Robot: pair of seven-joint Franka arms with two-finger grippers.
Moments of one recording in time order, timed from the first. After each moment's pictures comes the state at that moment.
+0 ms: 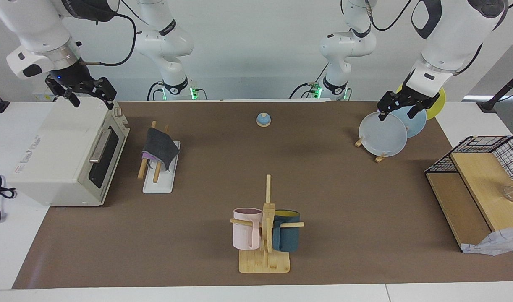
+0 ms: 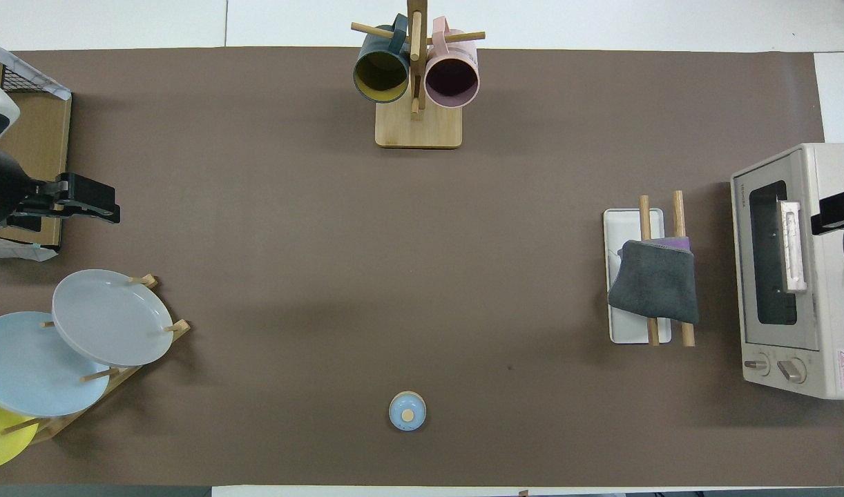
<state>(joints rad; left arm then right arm) 0.02 -0.01 -0.14 -1.60 -0.02 1.55 -0.13 -0.02 -0.02 -0.07 -1.55 -0.06 1.46 -0.02</state>
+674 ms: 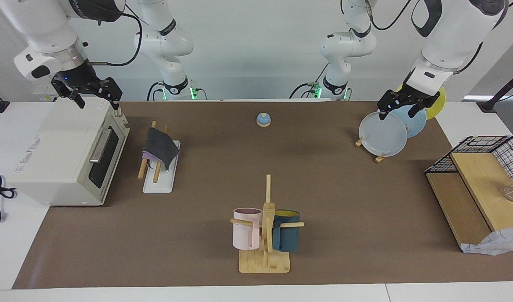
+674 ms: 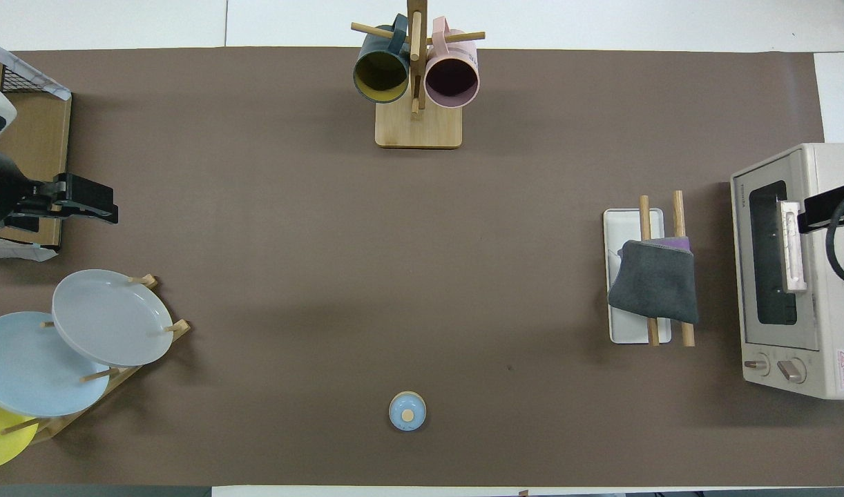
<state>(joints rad) 0.02 -0.01 -0.13 -1.60 -0.02 1.55 -0.13 -0.02 -0.02 -0.06 -1.55 -0.06 1.47 -0.02</state>
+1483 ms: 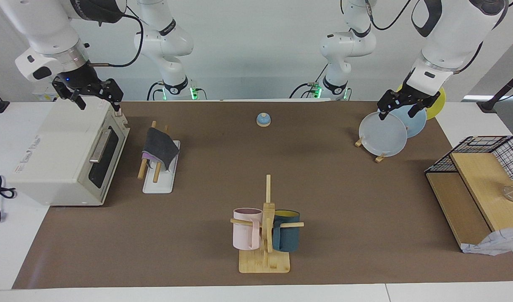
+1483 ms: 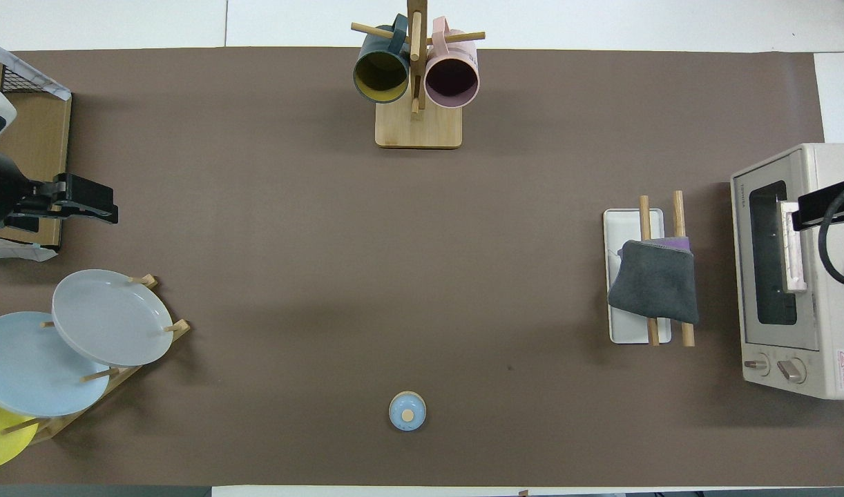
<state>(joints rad) 0.02 -0.01 -0.13 -1.60 -0.02 1.55 -0.13 -0.02 -0.01 -0.05 -1.55 -0.06 1.47 -0.02</state>
